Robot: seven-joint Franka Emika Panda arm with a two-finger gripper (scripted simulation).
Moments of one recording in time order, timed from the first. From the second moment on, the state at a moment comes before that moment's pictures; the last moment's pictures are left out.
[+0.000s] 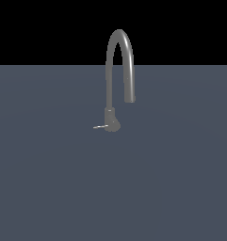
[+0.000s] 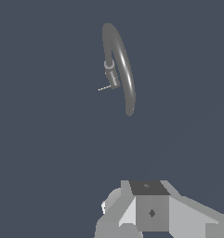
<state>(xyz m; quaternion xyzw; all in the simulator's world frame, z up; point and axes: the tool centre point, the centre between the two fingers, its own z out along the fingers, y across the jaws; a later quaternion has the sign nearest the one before) -0.239 -0.008 0.477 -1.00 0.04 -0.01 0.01</state>
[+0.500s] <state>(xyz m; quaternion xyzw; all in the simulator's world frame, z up) -0.212 -0.032 0.438 -0.98 0.15 0.00 0.13</state>
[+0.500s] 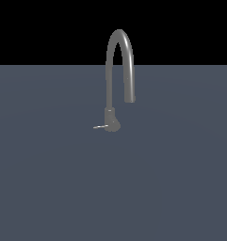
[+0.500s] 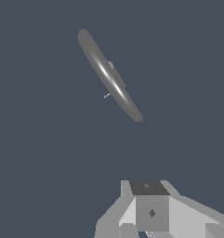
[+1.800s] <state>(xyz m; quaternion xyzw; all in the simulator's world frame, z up) -0.164 -0.071 0.296 -0.79 0.45 0.04 0.41</state>
